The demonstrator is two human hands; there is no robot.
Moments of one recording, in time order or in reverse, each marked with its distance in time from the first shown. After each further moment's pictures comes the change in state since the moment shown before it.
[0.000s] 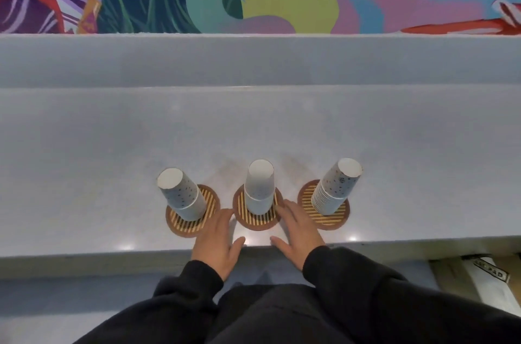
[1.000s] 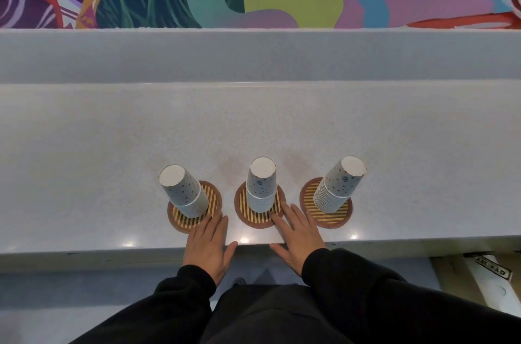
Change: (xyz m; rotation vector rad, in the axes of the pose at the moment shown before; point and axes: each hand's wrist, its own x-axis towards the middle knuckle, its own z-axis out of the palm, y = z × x) left_hand -0.003 -0.051 0.026 0.387 -0.043 0.055; right_hand -0.001 0.007 0.019 -0.299 -0.098 -0.068
